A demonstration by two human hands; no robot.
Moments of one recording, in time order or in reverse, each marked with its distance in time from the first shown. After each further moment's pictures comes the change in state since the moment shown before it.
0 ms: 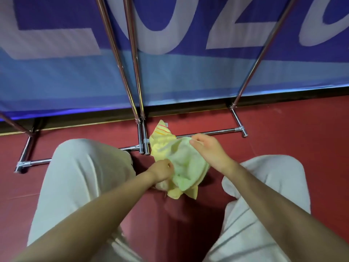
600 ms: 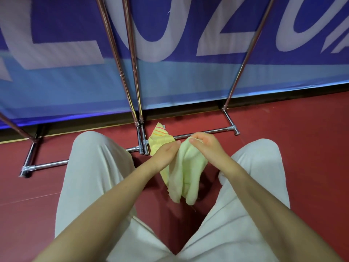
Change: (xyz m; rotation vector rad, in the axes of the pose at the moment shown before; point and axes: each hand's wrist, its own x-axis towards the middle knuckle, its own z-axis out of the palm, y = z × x) left_hand -0.070 0.045 -0.016 -0.513 0.124 0.319; right_hand -0.059 -0.025 0.003 0.108 0.065 -0.016
